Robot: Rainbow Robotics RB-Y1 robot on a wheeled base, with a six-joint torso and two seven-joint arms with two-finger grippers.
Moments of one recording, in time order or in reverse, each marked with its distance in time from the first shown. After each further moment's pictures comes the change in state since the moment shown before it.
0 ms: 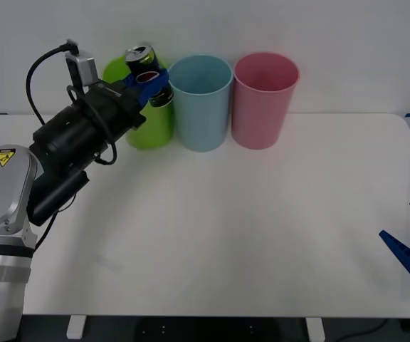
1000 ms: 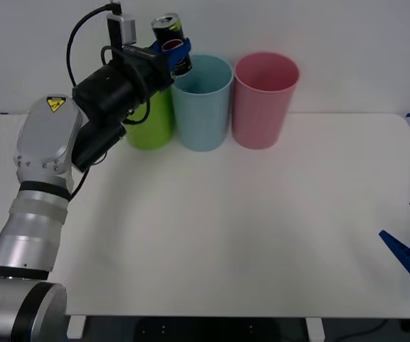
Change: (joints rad) right arm 0.000 0.000 0.000 0.000 0.000 0.000 0.000; left arm -0.330 -0.061 -0.005 0.356 -0.169 0.100 -0.002
